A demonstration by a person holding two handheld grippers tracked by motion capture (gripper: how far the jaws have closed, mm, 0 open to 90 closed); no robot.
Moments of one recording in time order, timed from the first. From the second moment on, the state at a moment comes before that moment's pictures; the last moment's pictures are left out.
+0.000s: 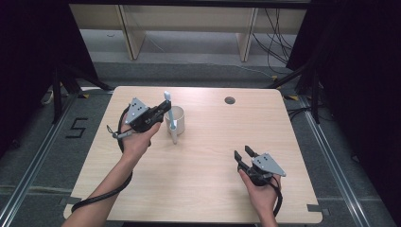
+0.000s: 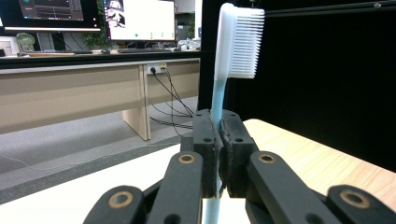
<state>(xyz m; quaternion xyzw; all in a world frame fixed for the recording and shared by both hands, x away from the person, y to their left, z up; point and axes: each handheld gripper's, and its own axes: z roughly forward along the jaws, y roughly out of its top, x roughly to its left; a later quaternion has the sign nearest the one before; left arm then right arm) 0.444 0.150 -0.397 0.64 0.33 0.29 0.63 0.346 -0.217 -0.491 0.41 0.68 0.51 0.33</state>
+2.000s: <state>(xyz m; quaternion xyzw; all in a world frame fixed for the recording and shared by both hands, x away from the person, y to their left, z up) 0.450 0.142 -0.447 0.66 0.35 0.28 0.60 0.347 -0.213 -0.497 0.41 0.69 0.50 0.32</state>
